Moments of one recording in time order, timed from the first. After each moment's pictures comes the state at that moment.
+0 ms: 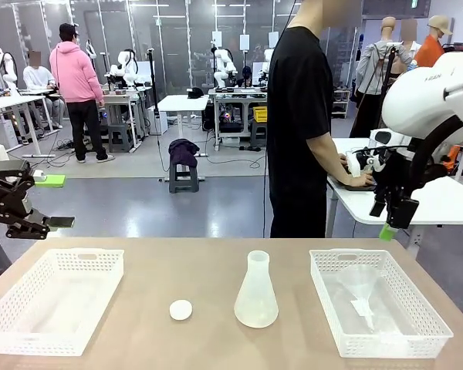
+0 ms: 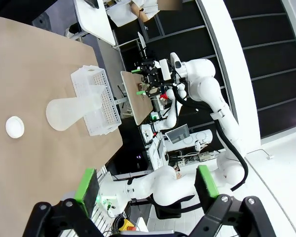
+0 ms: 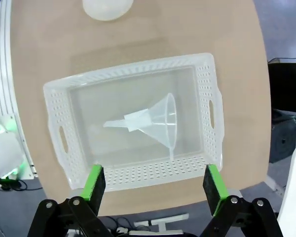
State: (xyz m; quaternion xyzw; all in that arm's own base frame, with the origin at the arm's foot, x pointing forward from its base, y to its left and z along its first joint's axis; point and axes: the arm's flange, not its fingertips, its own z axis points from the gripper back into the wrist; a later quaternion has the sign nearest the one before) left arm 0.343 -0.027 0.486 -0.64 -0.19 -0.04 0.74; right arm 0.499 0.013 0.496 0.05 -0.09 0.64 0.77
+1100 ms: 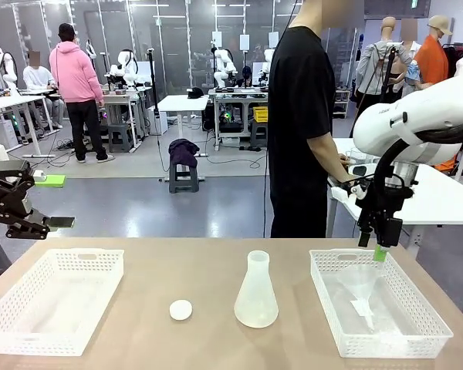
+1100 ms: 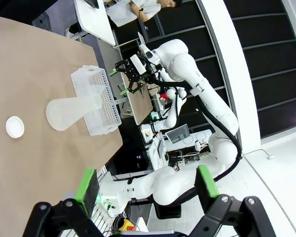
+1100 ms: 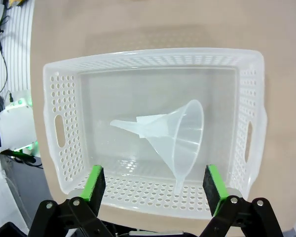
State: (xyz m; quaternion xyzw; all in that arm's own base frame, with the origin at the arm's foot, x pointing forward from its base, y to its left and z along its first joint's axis) left arm 0.343 -0.027 0.486 -0.64 -0.19 -0.04 0.74; right arm 0.564 0.012 0.405 0.16 0.03 0.67 0.72
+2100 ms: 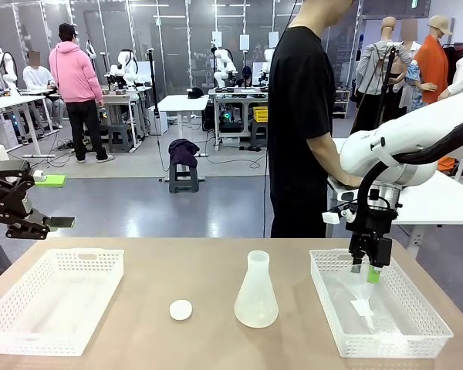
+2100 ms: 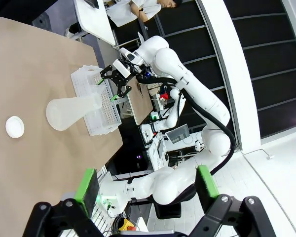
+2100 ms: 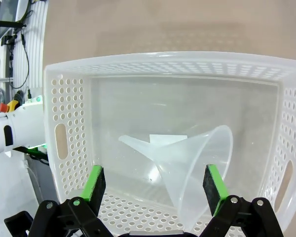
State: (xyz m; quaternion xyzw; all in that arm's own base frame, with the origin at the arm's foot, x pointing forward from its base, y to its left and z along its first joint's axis) left arm 0.343 -0.027 0.486 -0.64 -0.19 -0.04 0.74; right arm 0.574 0.022 0.342 0.23 0.09 0.67 0.70
